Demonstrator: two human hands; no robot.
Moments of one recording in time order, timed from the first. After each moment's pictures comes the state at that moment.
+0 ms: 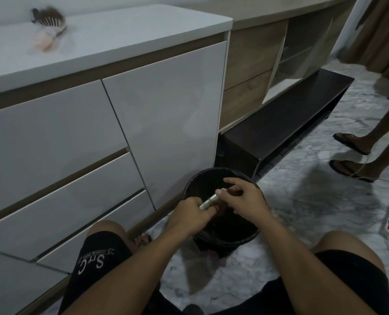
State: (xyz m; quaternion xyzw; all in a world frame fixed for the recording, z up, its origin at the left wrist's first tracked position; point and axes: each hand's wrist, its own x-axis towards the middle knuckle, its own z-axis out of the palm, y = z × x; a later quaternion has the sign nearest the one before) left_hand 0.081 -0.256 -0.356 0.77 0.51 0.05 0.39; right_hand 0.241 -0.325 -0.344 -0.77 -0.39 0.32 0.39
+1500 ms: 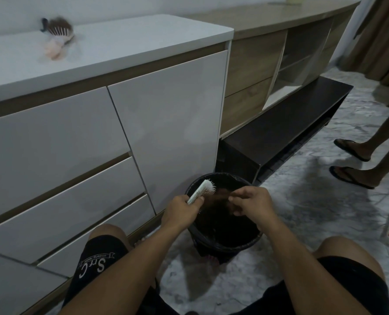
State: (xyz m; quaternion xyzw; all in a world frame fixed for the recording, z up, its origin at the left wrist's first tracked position) left_hand 0.073 -0.233 -0.364 0.70 0.57 0.14 0.40; right_hand 0.244 -0.330 -0.330 -0.73 -0.27 0.38 0.50
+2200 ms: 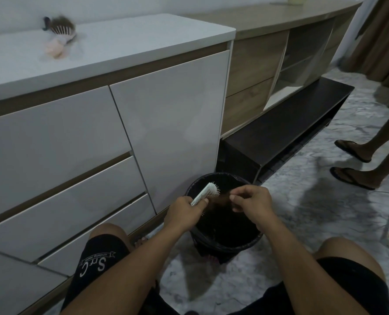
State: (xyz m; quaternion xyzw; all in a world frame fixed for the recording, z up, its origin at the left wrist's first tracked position) left_hand 0.073 -0.234 -0.367 0.72 0.55 0.13 0.41; right_hand 0.243 -0.326 -0.335 -0.75 -0.28 0.33 0.51
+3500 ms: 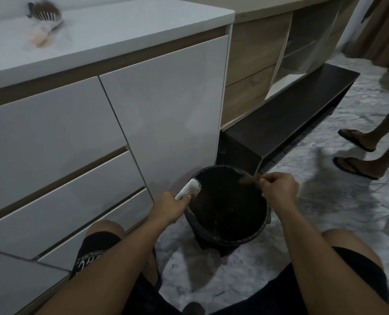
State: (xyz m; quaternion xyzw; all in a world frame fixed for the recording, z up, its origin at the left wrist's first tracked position) left_hand 0.051 -0.209 -0.373 0.71 0.58 0.07 0.38; right_hand 0.300 -0.322 -0.343 -0.88 -0.19 0.16 0.40
